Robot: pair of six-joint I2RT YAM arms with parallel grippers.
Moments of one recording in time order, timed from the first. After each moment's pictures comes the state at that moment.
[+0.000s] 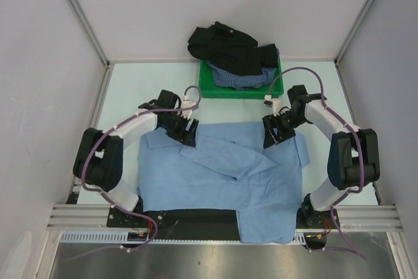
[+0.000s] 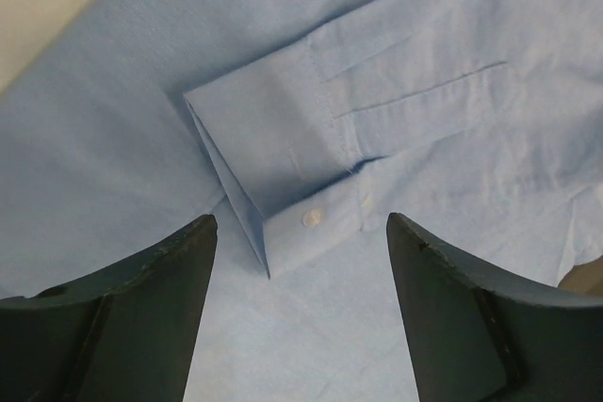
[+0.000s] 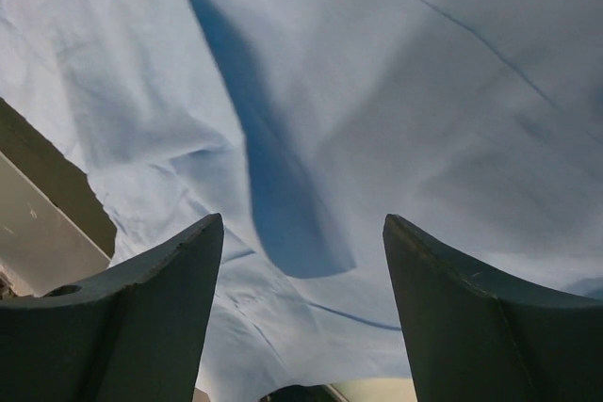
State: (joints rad) left arm -0.36 1.60 1.02 -0.58 0.43 0.13; right arm 0.16 1.61 1.13 -0.92 -0.57 -0.32
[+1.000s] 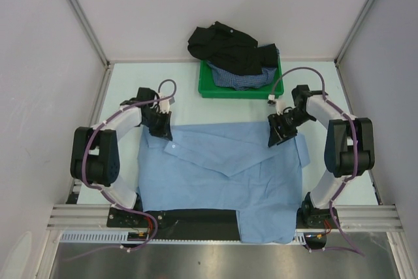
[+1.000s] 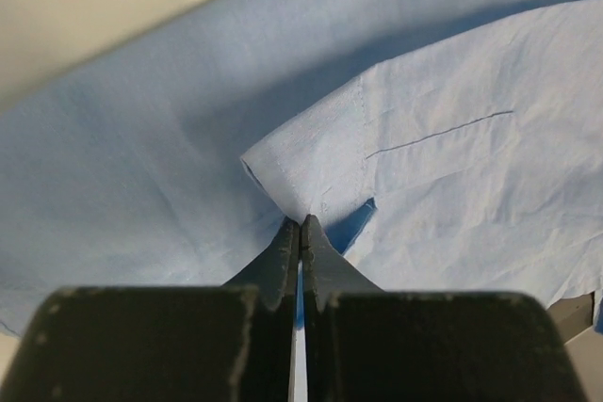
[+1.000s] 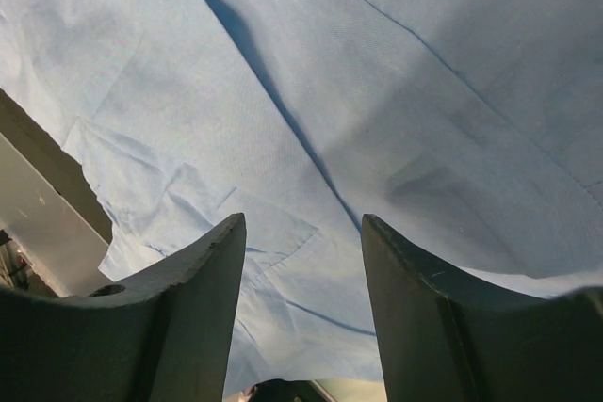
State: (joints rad) left arm -0.13 1.65 1.04 -0.63 0.42 0.06; right arm 0.07 1.74 1.18 -0.96 -0.62 -0.42
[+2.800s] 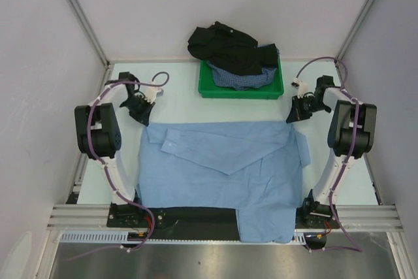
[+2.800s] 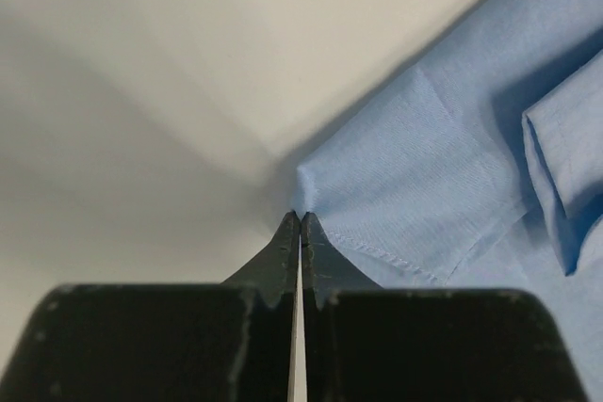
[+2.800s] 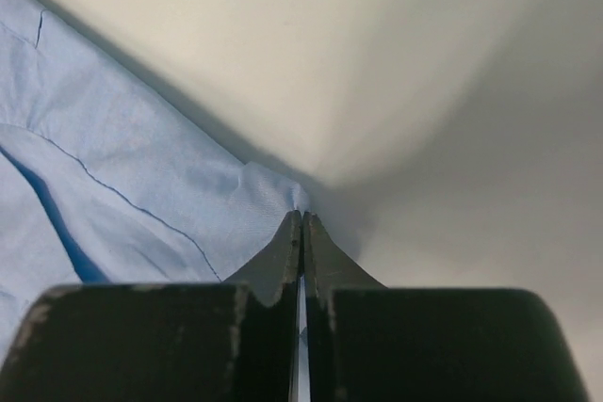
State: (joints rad) left arm 0.09 1.98 1.44 -0.88 0.34 0.76; right arm -0.17 2.01 1.37 -0.67 -0.66 -0.48
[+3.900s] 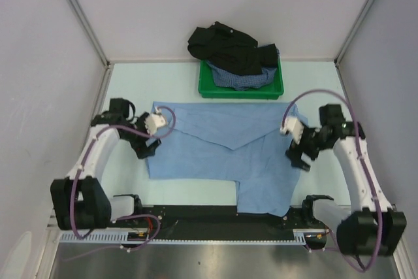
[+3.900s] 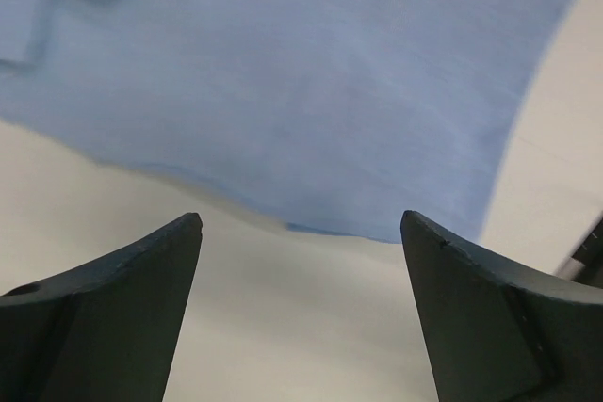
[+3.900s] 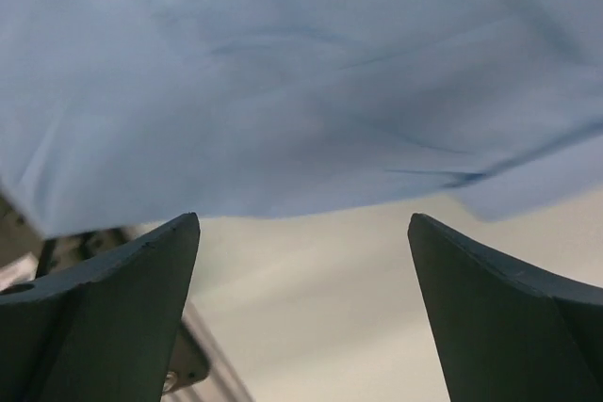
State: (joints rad) left arm 0.05 1.27 0.96 -0.94 0.50 1.07; right arm -0.07 1.11 1.00 -1.15 -0.52 -1.11
